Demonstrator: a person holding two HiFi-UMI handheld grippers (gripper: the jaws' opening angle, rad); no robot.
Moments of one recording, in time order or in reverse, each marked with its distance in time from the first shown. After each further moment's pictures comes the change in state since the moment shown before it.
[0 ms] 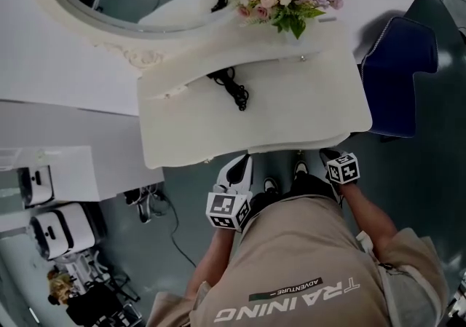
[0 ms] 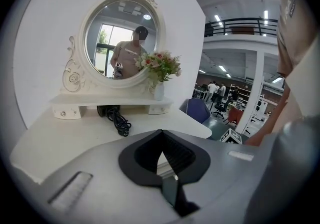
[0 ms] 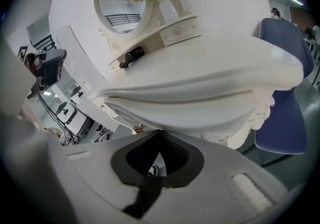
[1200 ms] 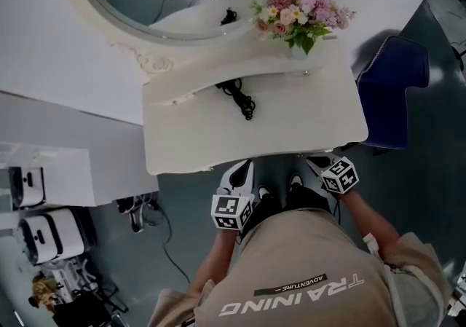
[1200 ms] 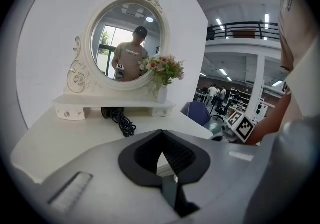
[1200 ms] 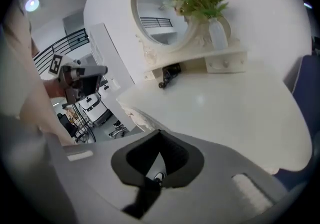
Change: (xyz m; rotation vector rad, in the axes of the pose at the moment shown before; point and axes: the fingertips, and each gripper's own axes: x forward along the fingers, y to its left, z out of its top) left arm -0.008 0.022 0.001 -0.018 -0.030 -0.002; right arm -0.036 0.100 0.078 -0.260 -0.065 0.203
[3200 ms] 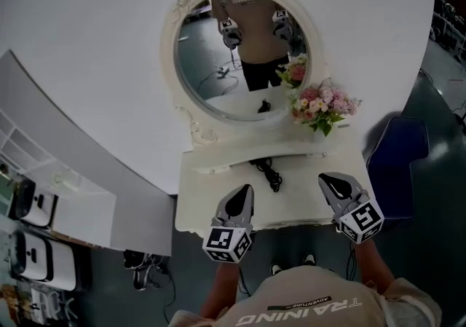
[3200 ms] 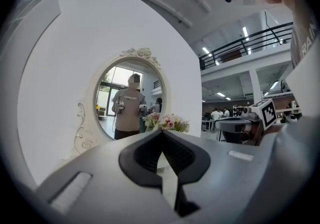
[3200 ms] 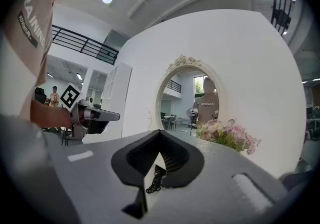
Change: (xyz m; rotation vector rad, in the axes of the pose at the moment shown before) left arm -0.089 0.033 0.206 0.109 -0.436 0.029; right arm -0.162 0.127 0.296 -0.452 -0.701 -0.213
